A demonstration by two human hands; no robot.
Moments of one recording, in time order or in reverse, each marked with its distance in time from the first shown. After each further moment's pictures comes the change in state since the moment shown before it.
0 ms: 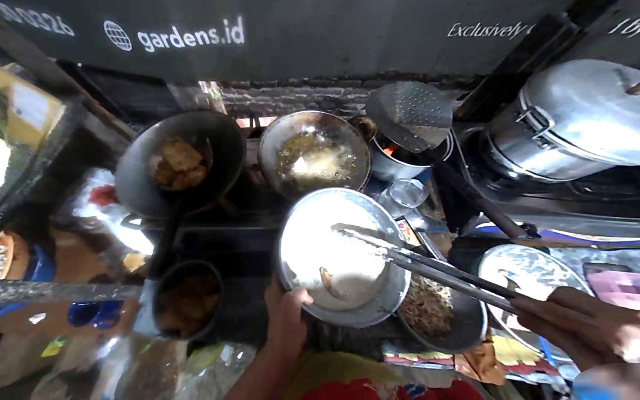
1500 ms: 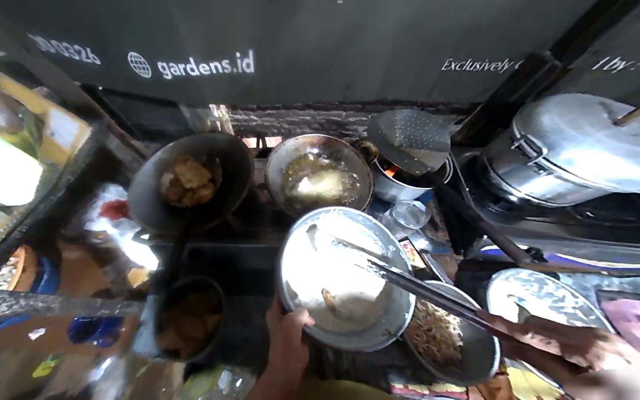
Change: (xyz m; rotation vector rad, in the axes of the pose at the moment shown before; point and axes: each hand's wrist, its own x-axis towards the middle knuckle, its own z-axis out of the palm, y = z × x) left_hand -0.001 0.004 -0.006 -0.016 0.025 -0.021; right_hand 0.013 0.010 0.022 0.314 0.085 -0.157
